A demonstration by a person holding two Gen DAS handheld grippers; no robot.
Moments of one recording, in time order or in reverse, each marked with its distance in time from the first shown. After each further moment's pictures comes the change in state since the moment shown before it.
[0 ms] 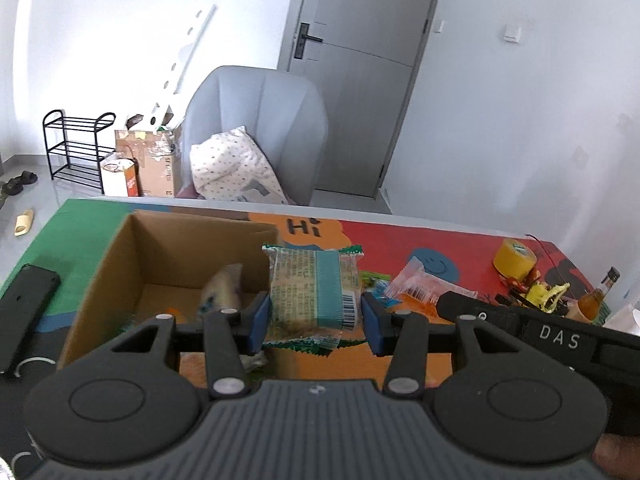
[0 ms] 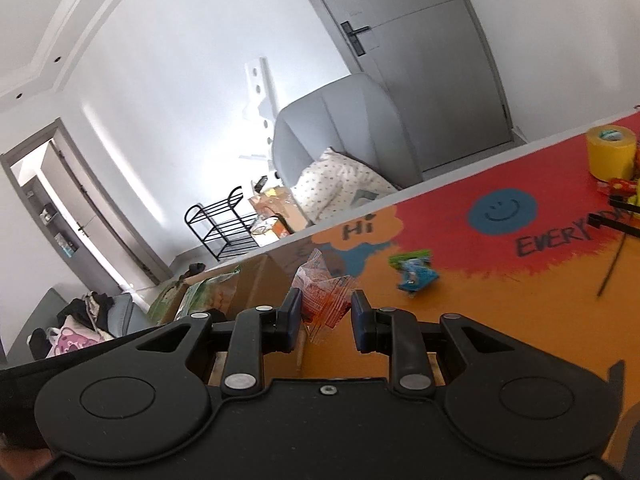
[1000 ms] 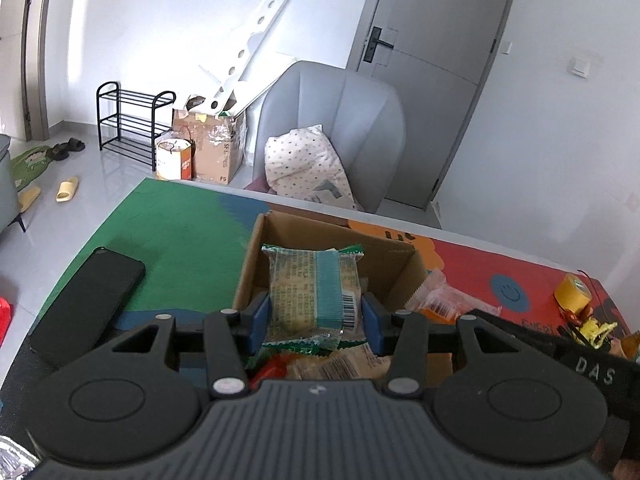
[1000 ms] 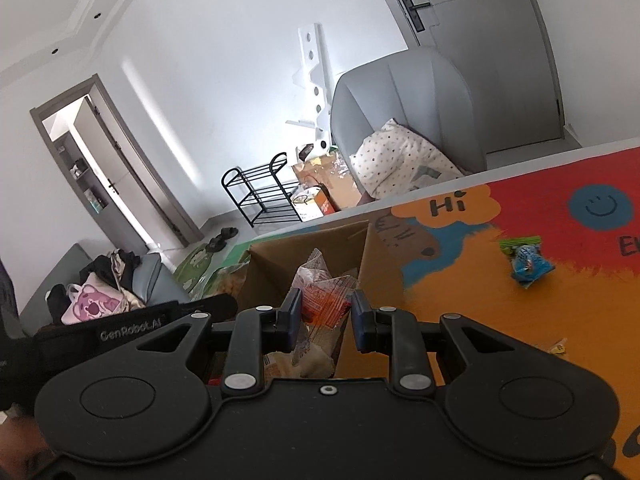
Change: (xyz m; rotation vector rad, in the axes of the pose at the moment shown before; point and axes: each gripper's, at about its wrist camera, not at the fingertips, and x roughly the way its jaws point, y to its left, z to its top) left arm -0.001 0.096 0.013 -0.130 0.009 0.107; right arm 0.044 0.077 -0.011 -0.093 0.083 0.087
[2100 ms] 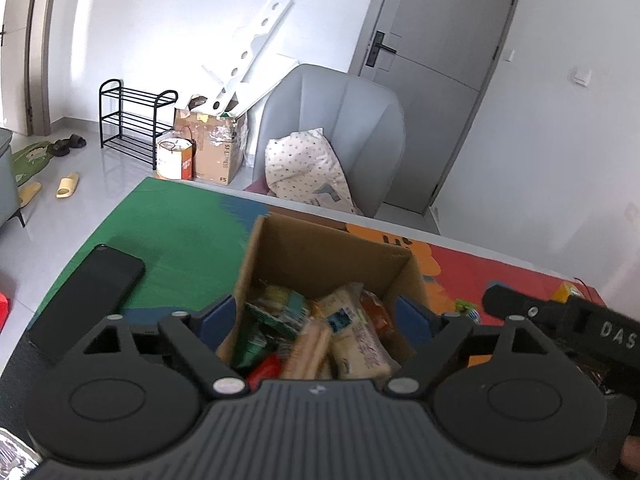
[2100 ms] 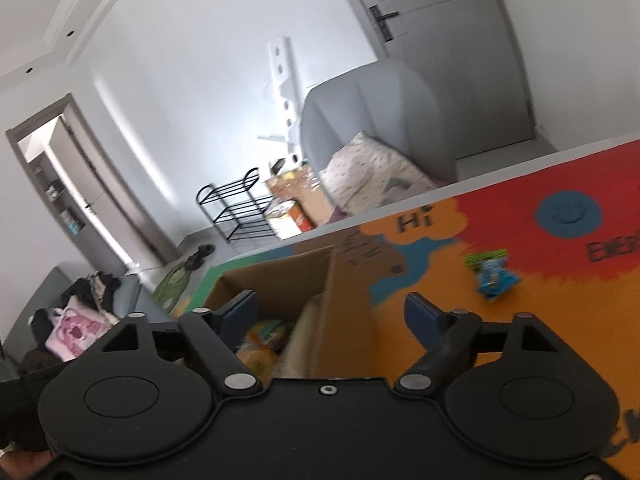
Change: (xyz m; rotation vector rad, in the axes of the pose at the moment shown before) left arm -0.008 -0.004 -0.001 -0.012 -0.010 -0.006; right arm -0.019 -0.011 0.011 0.054 -0.046 -0.091
